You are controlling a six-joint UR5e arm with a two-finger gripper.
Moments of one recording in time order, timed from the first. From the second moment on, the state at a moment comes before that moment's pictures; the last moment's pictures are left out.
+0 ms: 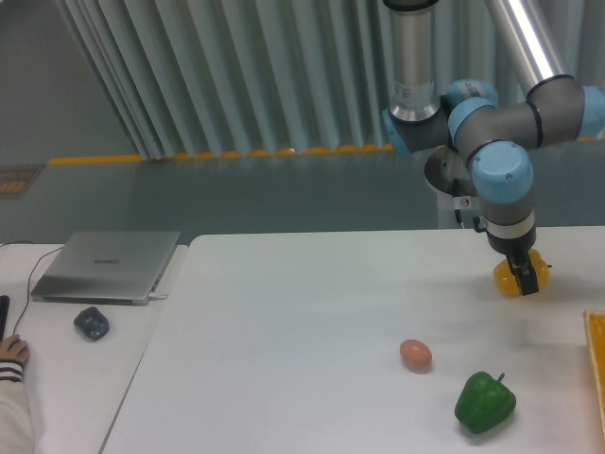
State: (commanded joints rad) arm 2.41 -1.75 -1.84 -1.32 1.79 1.60
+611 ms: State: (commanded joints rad) arm 2.38 -1.79 -1.84 -1.32 1.85 1.60
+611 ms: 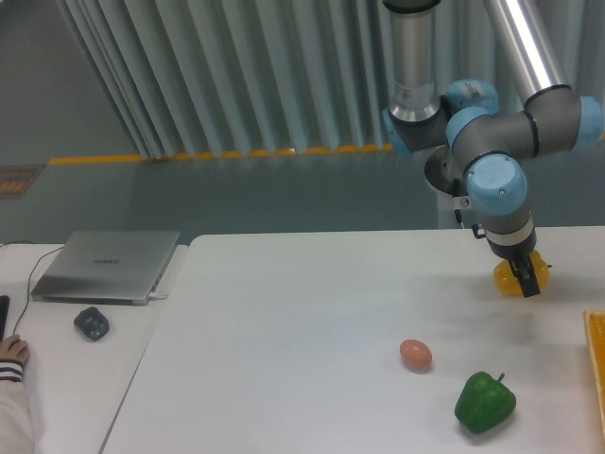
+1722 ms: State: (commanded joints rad) arm 2.38 -1.79 -1.84 -1.31 1.88 1.60
